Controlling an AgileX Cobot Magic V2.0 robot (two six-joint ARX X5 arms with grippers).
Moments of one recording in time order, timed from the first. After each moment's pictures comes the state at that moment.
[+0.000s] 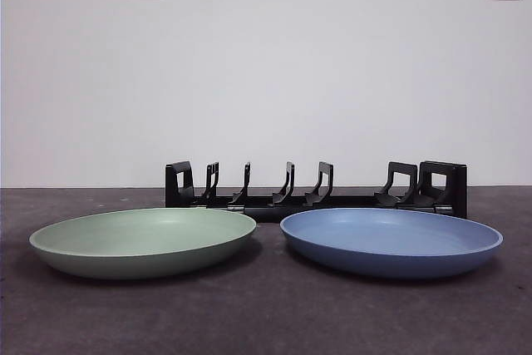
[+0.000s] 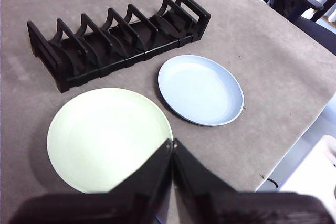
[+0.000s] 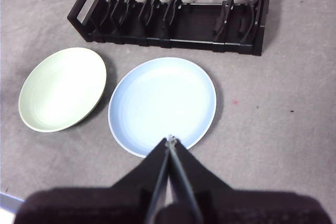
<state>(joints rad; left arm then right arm) -0.07 0.70 1.01 -0.93 0.62 0.11 -0.02 0.75 1.14 -1.12 -0.40 -0.07</state>
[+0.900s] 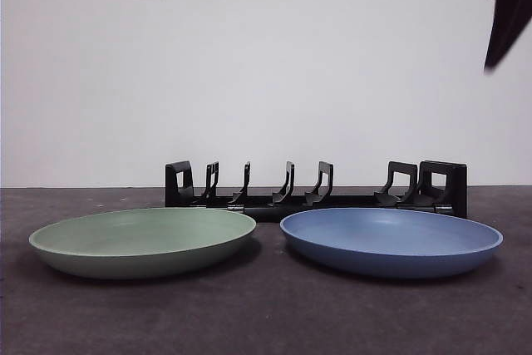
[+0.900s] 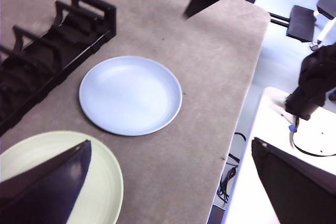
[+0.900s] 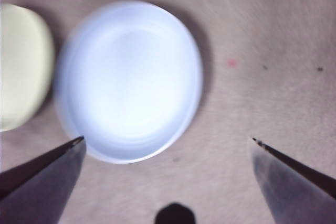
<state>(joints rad) -0.43 0.91 1.11 -0.82 0.63 0.25 -0.01 1.32 1.14 -0.99 -0.39 -0.04</state>
